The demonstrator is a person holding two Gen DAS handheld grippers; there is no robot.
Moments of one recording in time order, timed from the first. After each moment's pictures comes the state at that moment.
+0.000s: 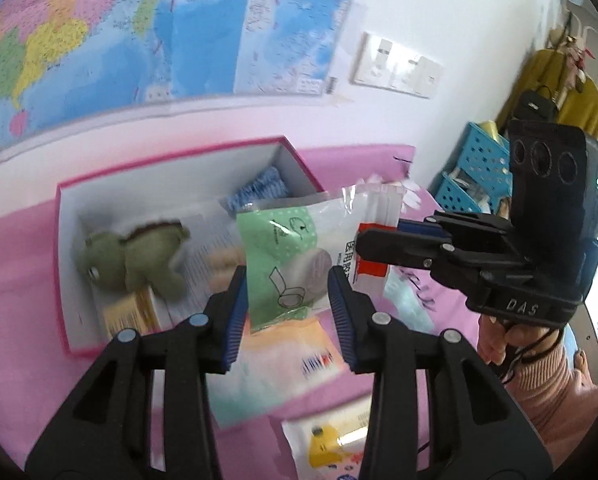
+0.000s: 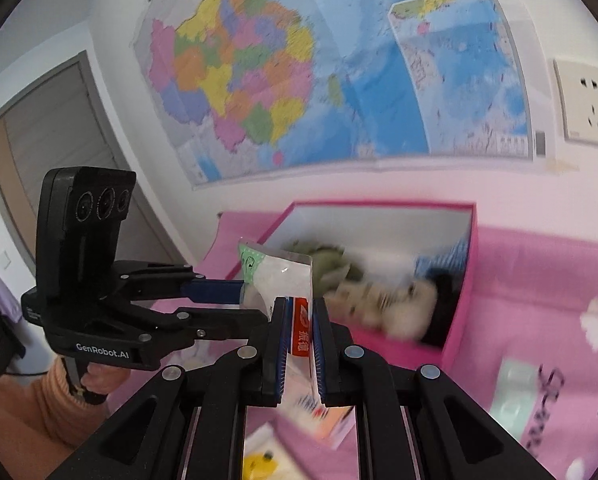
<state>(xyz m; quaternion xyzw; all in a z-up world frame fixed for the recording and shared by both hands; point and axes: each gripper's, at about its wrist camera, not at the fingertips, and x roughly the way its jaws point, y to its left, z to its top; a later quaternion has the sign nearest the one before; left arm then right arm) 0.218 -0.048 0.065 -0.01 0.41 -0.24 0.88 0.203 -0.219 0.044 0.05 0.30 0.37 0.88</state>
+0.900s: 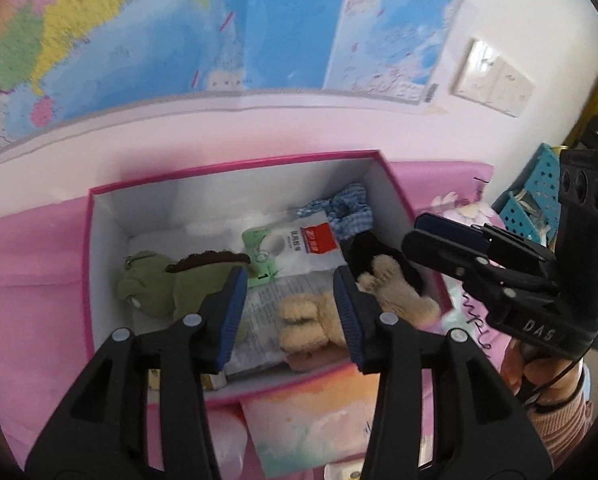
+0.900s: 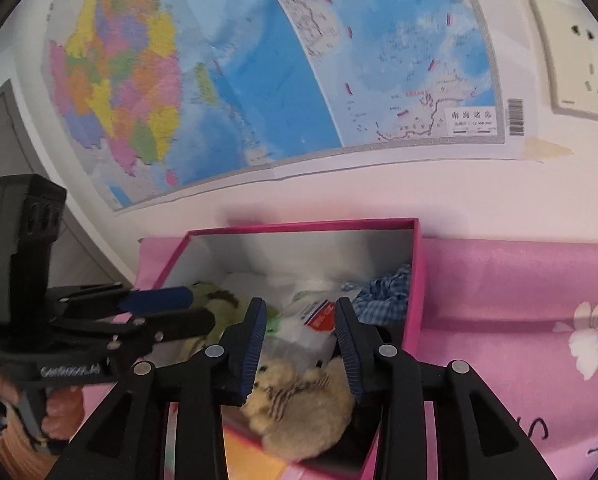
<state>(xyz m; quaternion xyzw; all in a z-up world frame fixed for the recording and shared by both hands) 0.267 -0.043 0.052 -0.01 0.44 -0.14 0.89 0.300 -0.218 0.025 0.08 0.34 0.28 0.89</state>
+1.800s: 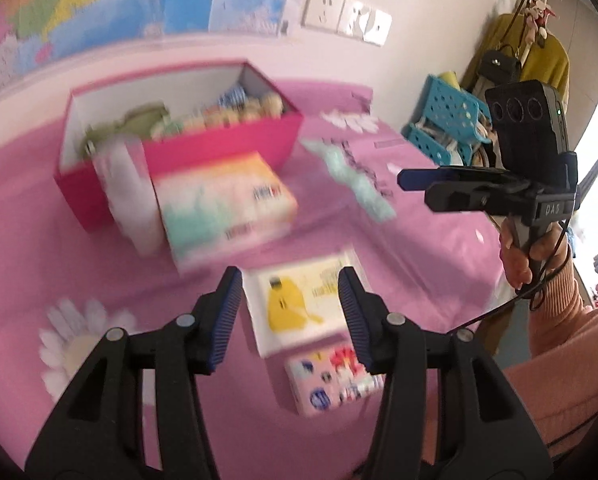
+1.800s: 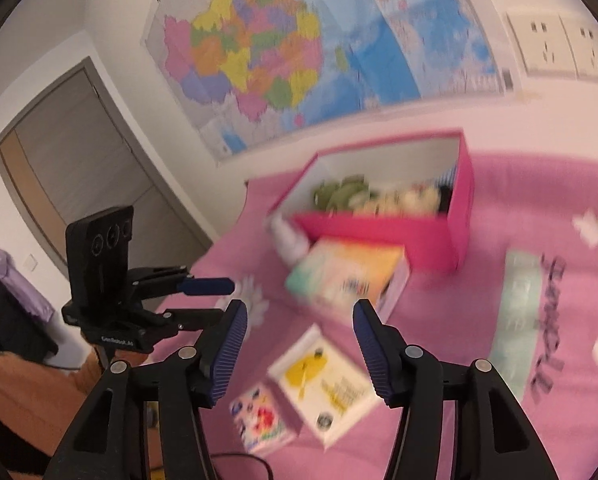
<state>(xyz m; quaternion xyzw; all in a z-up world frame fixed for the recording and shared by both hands) 0.056 -0.027 0.011 0.01 0.43 -0.28 0.86 0.100 -0.265 0.025 0.09 0.36 0.40 0.84</state>
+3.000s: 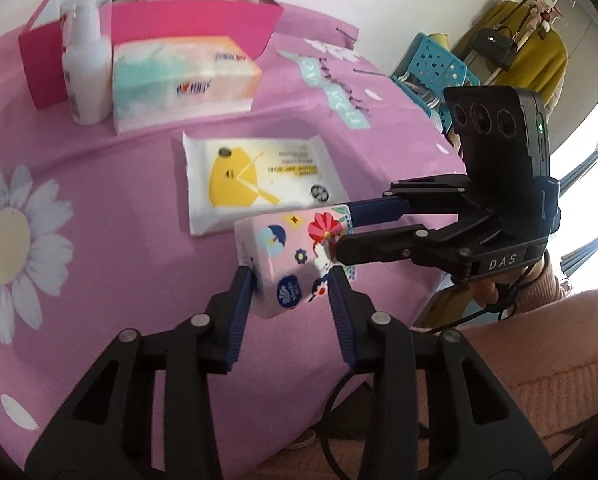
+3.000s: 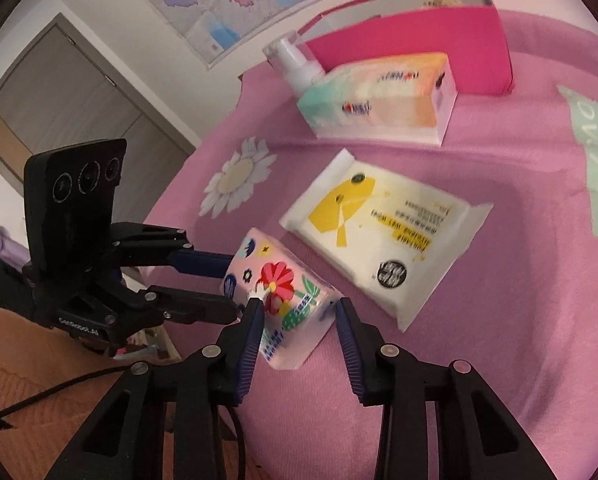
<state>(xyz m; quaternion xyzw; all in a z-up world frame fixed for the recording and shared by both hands) 0.015 -0.036 -0.046 -0.03 0.50 -0.31 0.81 0.050 -0.204 -0.084 0.06 0.47 0.40 0.78</state>
